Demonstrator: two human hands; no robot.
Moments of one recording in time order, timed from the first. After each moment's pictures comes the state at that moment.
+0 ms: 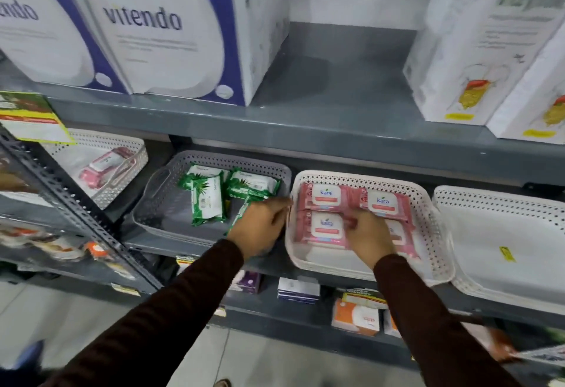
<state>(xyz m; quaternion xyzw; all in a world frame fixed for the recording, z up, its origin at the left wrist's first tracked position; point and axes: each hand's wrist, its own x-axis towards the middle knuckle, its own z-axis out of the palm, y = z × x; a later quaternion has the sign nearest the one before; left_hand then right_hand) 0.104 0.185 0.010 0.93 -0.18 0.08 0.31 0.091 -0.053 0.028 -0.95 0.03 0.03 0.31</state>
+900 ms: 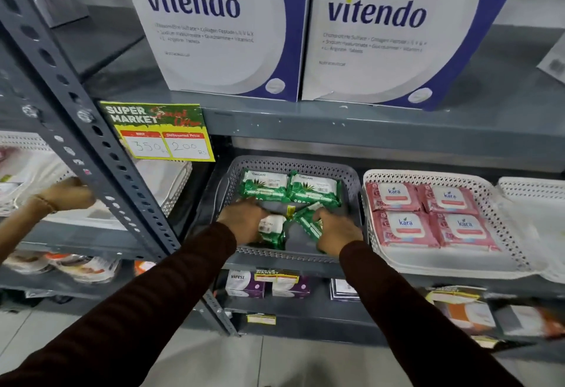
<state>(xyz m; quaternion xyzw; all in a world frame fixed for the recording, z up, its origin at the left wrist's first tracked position) 0.144 0.412 0.000 0.97 -0.20 -0.11 -0.01 0.112 0.189 0.002 -0.97 0.03 0.16 0.17</state>
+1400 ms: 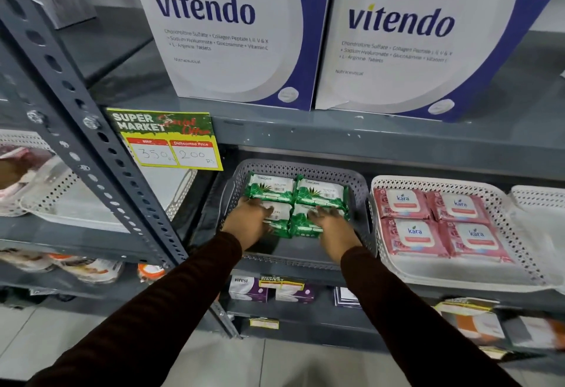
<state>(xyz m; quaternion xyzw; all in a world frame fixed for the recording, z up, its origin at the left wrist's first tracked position) 0.157 0.416 -0.021 0.98 -0.15 -0.05 0.07 0.141 0.191 -0.029 -0.97 -0.09 0.10 0.19</state>
